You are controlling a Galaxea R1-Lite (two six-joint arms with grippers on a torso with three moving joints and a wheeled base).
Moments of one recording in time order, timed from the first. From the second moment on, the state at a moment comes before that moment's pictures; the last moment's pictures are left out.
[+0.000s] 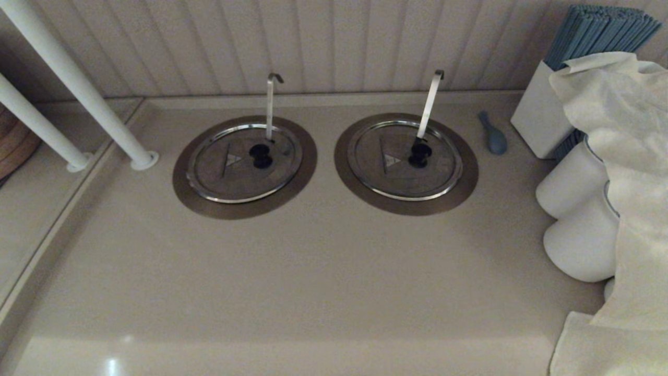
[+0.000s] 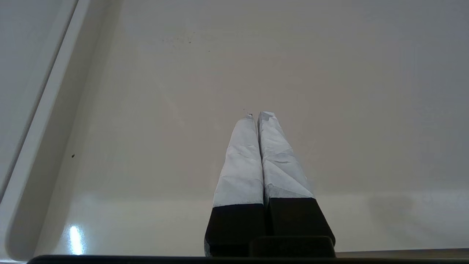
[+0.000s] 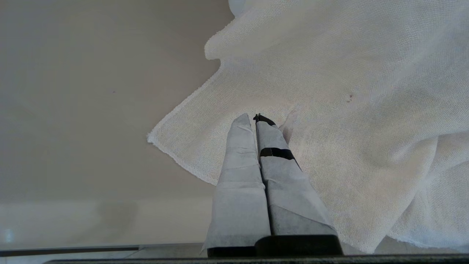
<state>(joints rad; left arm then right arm) -0.01 0.00 0.00 0.01 -0.01 0.06 0.00 0.00 0.00 0.00 0.00 0.01</state>
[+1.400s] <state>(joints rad) -0.01 0.00 0.00 0.01 -0.01 0.06 0.00 0.00 0.00 0.00 0.00 0.01</state>
